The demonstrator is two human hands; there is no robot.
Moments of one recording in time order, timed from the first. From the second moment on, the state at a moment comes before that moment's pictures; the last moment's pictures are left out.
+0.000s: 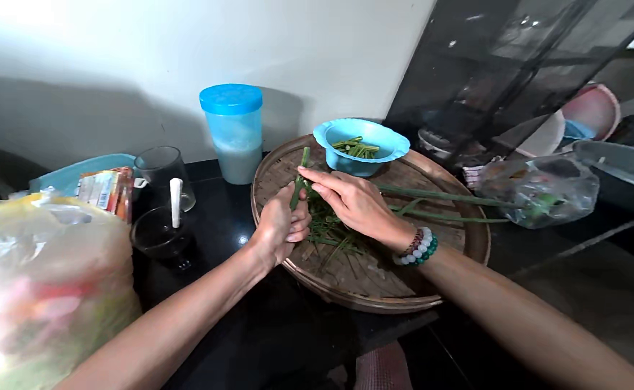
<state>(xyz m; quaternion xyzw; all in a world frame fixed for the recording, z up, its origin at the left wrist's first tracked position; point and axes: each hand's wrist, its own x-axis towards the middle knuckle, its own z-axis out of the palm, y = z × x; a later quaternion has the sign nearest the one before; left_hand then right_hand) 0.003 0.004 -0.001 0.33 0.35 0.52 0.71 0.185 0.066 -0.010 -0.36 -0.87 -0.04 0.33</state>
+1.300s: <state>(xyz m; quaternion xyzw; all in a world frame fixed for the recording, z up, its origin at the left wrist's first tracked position) -0.004 0.004 0.001 0.30 0.30 0.49 0.76 0.208 0.073 0.006 -0.44 -0.83 0.02 0.35</state>
